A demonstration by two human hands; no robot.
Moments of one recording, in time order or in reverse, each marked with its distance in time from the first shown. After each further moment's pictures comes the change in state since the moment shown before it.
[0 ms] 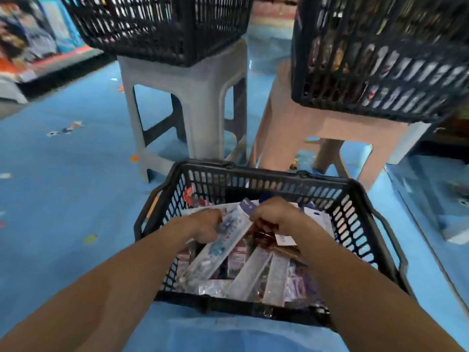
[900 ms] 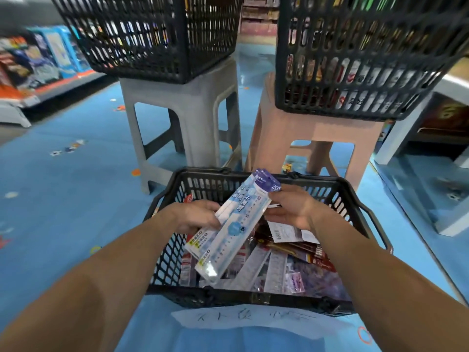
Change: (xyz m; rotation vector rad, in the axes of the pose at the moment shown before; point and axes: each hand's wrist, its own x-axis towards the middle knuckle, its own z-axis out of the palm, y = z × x) left_hand -0.049 0.007 -0.040 -0.783 -0.220 0.032; right_hand -0.045 0.003 -0.036 0.551 -0.033 -0.171
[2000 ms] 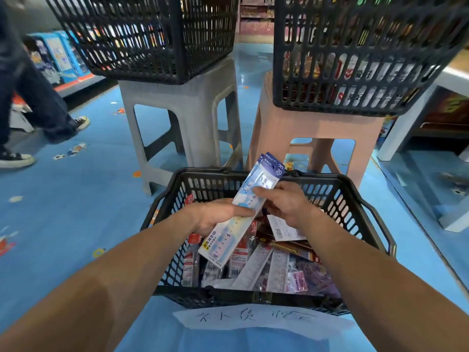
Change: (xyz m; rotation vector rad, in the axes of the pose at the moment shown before) left_hand -0.006 0.037 0.038 -0.238 -0.068 0.055; right_hand 0.002 0.004 0.016 0.056 0.129 -0.143
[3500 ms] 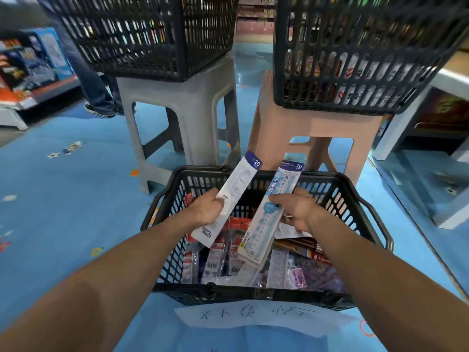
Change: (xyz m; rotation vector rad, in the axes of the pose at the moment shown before) left_hand -0.001 -0.020 -0.022 0.529 0.509 0.127; right_hand 0.002 0.012 -0.018 -0.025 0.127 0.141
